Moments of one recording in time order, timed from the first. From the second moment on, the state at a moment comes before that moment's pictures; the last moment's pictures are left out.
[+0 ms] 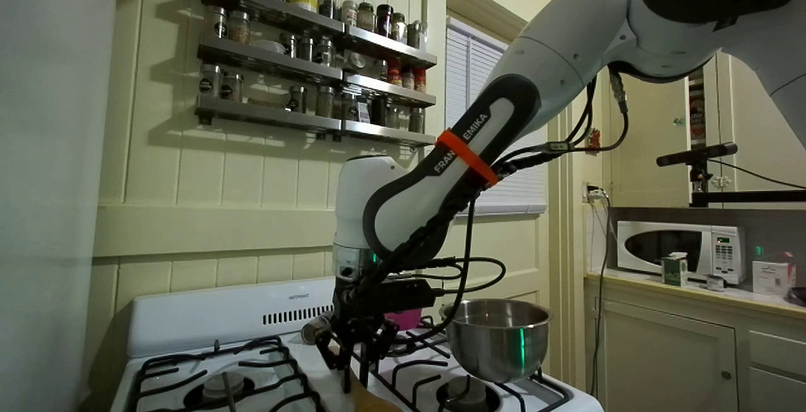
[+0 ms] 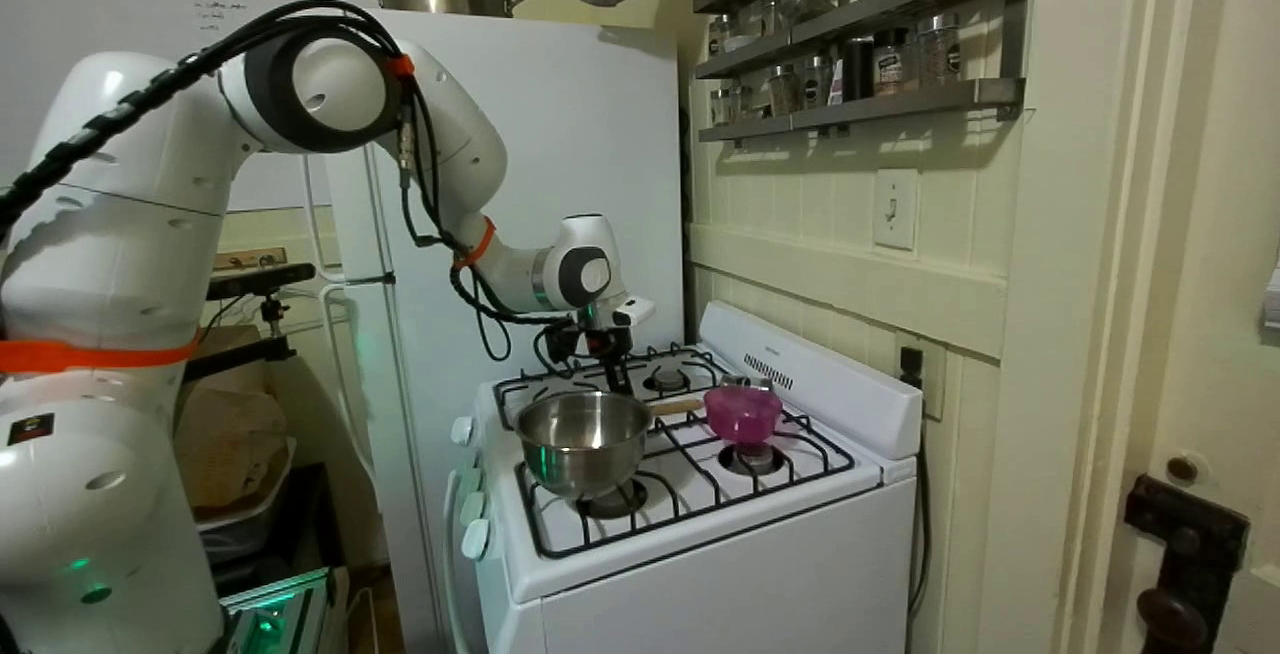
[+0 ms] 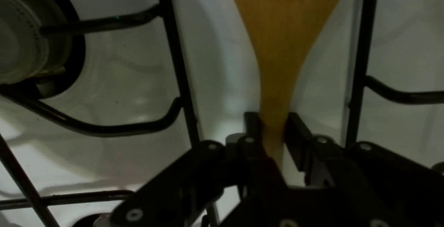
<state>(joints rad) 0.33 0.35 0.19 -2.07 -0.28 2.51 0.87</state>
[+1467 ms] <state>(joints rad) 0.32 -0.15 0.24 -2.28 -0.22 2.44 1.13</state>
